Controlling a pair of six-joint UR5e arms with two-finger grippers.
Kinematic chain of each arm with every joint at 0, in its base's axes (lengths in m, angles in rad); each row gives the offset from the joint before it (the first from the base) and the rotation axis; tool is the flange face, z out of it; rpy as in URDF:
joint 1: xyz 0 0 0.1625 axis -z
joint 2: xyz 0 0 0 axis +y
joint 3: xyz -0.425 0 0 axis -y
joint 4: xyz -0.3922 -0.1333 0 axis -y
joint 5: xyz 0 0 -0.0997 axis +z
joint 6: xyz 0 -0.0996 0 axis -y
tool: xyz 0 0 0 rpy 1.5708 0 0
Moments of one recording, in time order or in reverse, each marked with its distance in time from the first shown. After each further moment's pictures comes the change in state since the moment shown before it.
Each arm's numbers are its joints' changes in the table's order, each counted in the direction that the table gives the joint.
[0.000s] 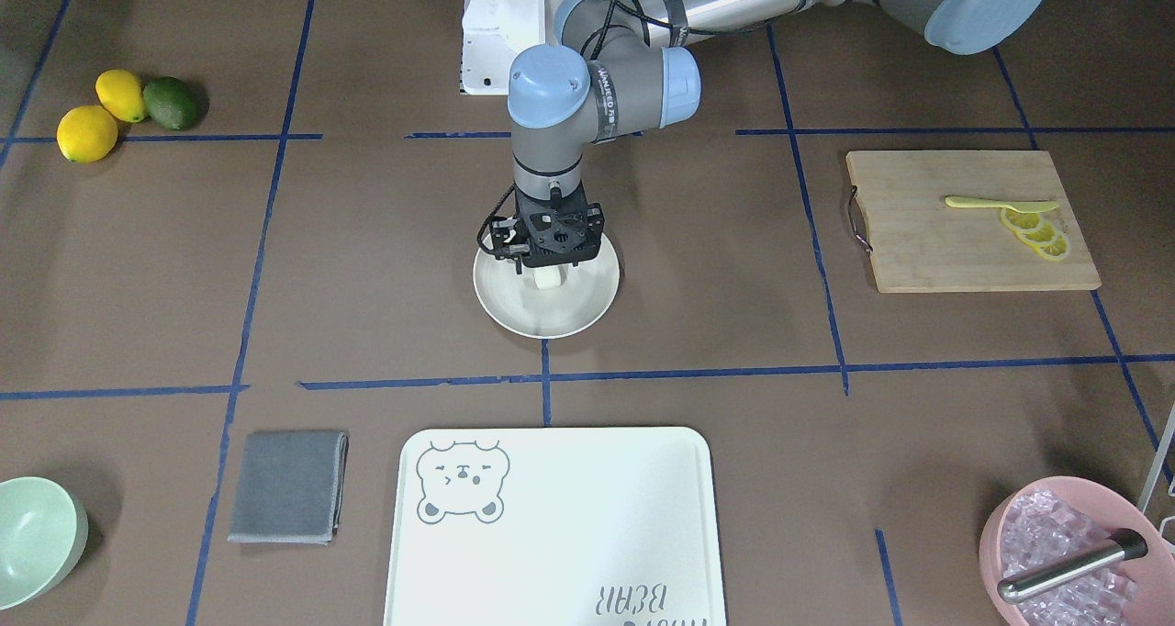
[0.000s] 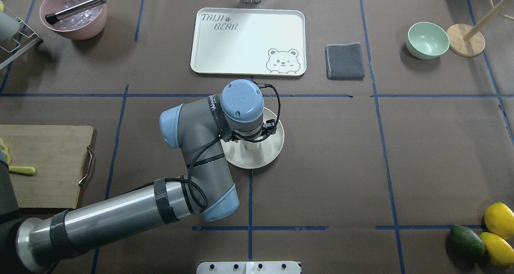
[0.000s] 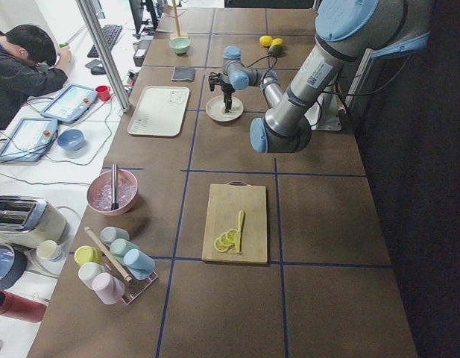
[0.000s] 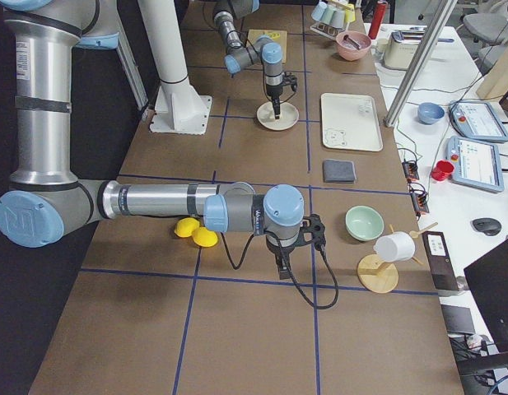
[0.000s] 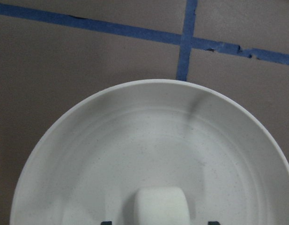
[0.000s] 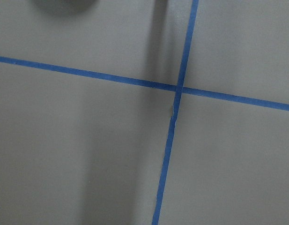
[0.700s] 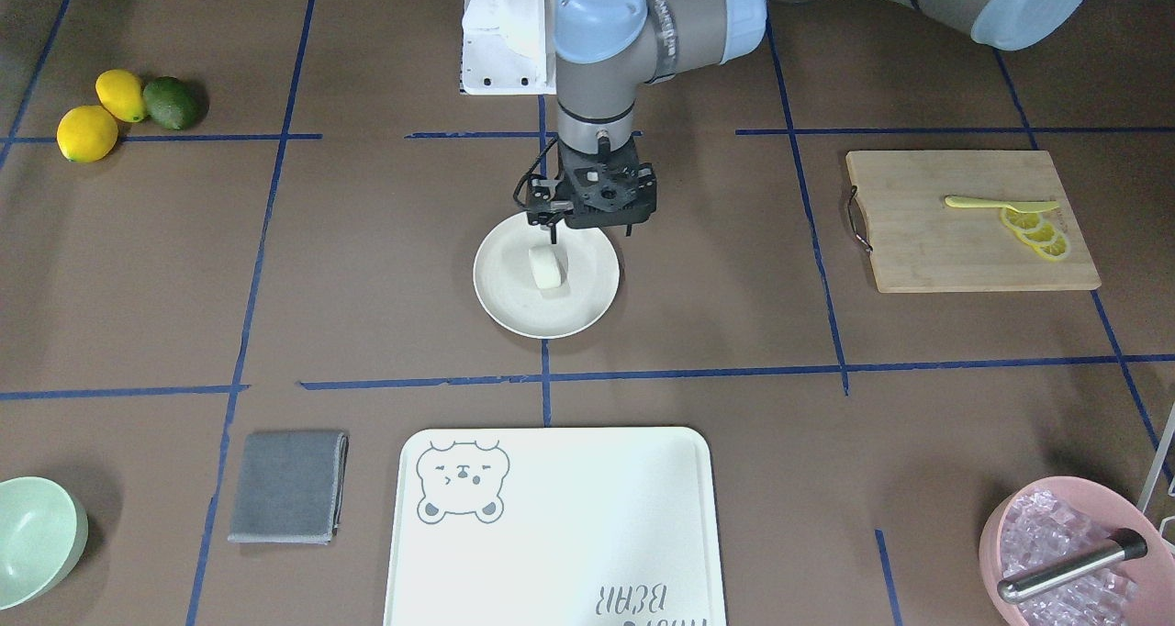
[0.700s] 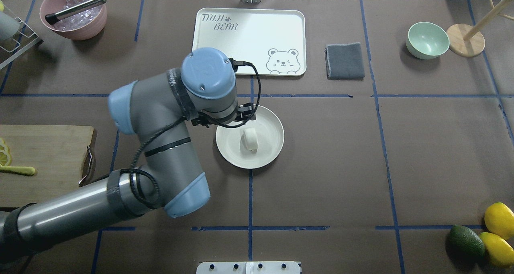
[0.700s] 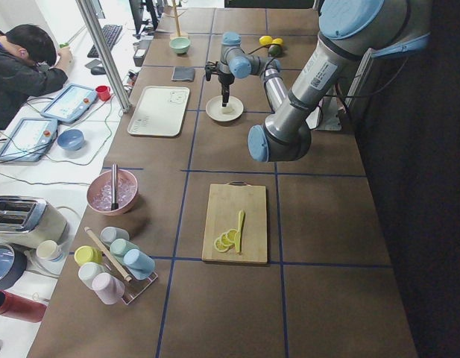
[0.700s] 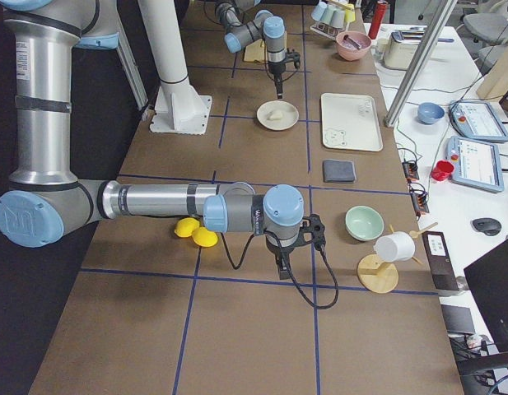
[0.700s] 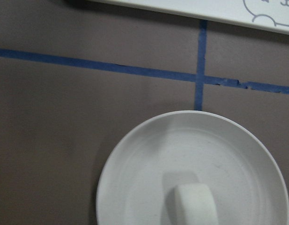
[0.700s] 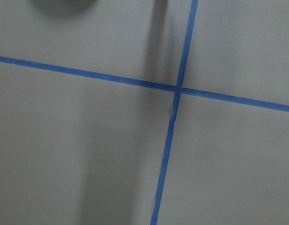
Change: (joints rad) left arm 0.111 -0.128 -0.364 0.305 0.058 0.181; right arm 0.000 0.001 0.000 0.005 0.004 0.000
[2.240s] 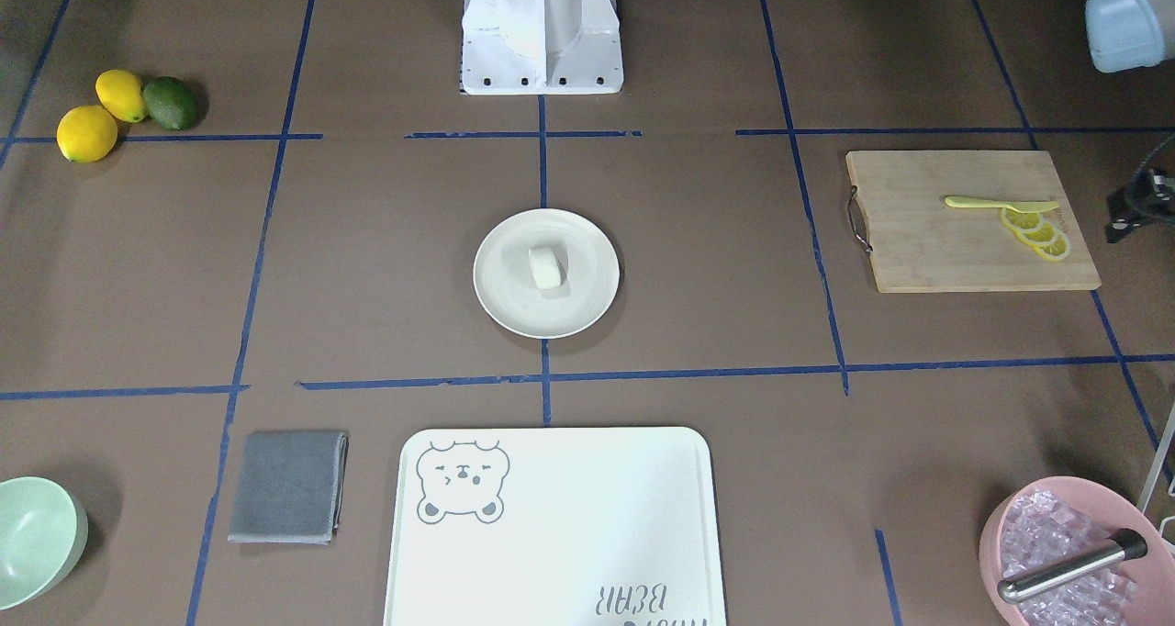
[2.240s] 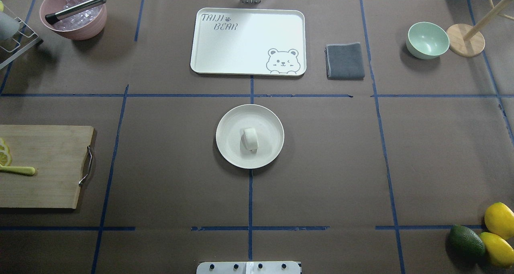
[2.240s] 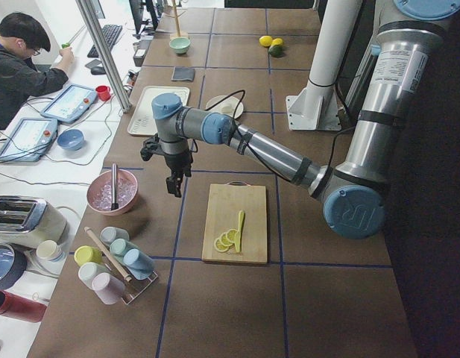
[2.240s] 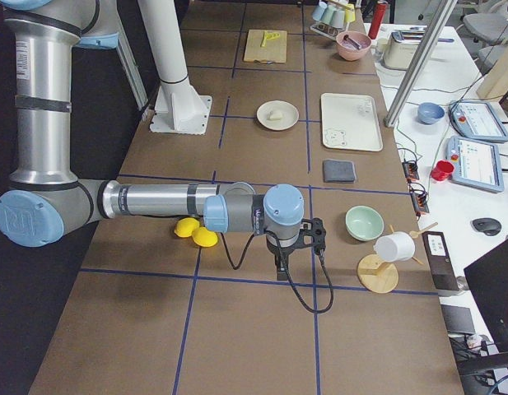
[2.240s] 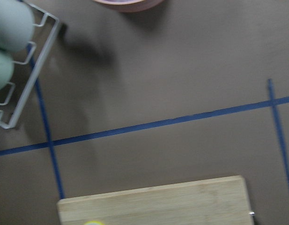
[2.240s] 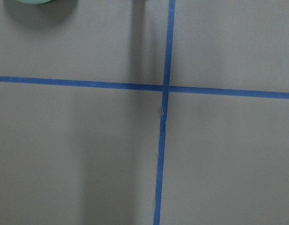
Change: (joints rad) left arm 0.832 -0.560 0.001 0.076 0.406 1.233; right arm 0.000 -0.001 -0.004 0.005 0.014 0.116
